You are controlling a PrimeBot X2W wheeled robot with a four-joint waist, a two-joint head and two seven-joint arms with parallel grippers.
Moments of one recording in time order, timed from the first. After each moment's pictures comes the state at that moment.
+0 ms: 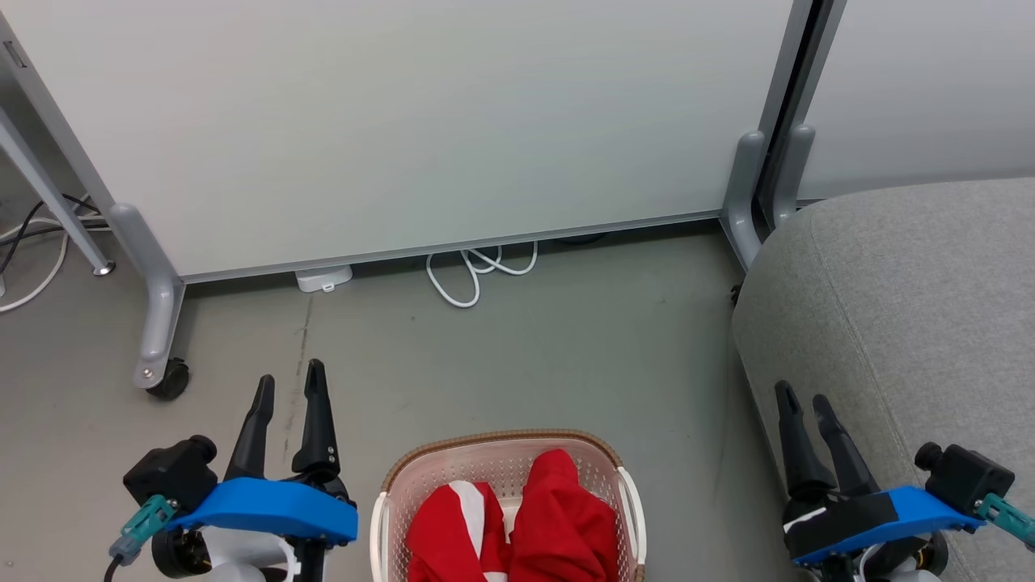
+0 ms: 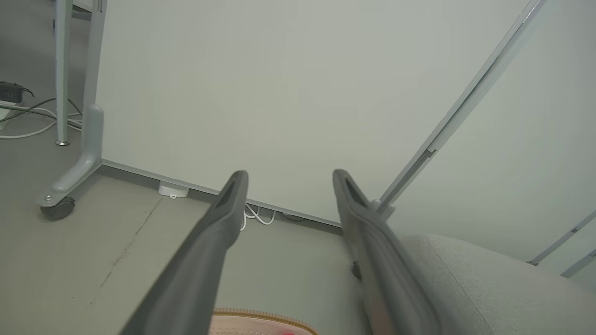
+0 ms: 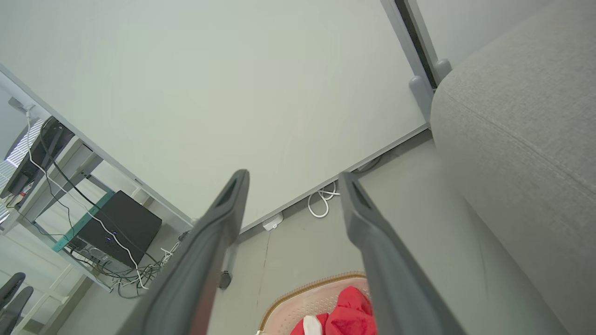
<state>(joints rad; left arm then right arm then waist) -0.09 0.04 -0.07 0.24 -0.57 -0.08 -0.14 -0.08 -0.04 0.03 0.27 0.68 0.13 -0.14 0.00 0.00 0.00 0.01</state>
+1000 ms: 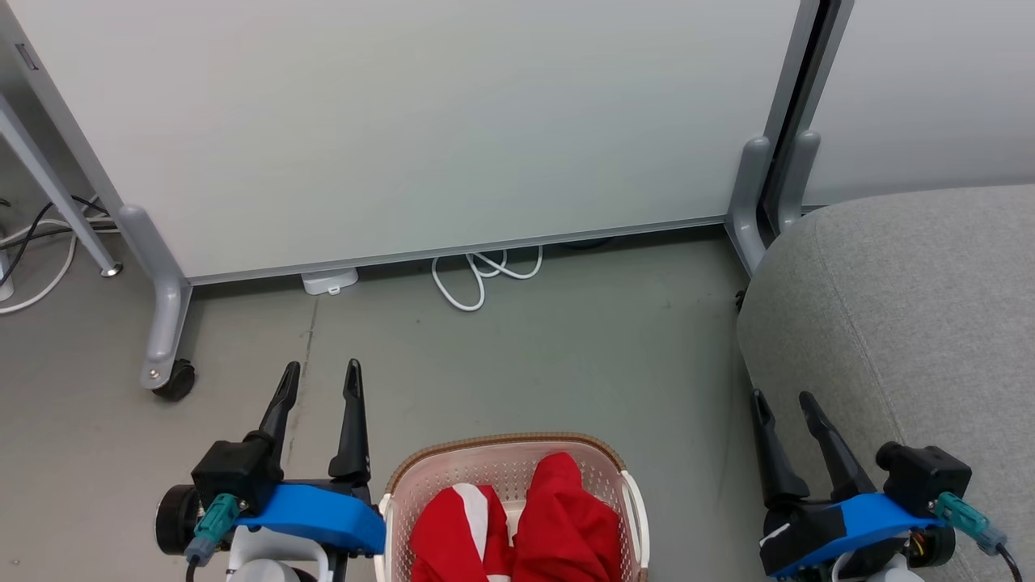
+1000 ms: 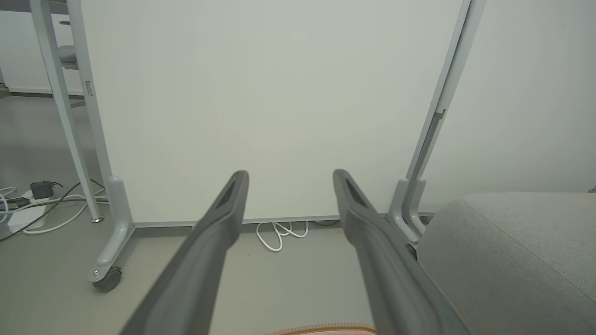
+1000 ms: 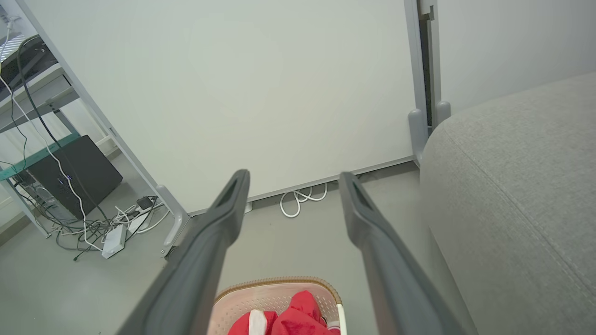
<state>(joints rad) -0.10 0.05 -0.12 0.26 -0.24 -0.07 -0.21 -0.09 -0.04 0.06 0.31 0.39 0.13 -0.21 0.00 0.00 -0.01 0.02</state>
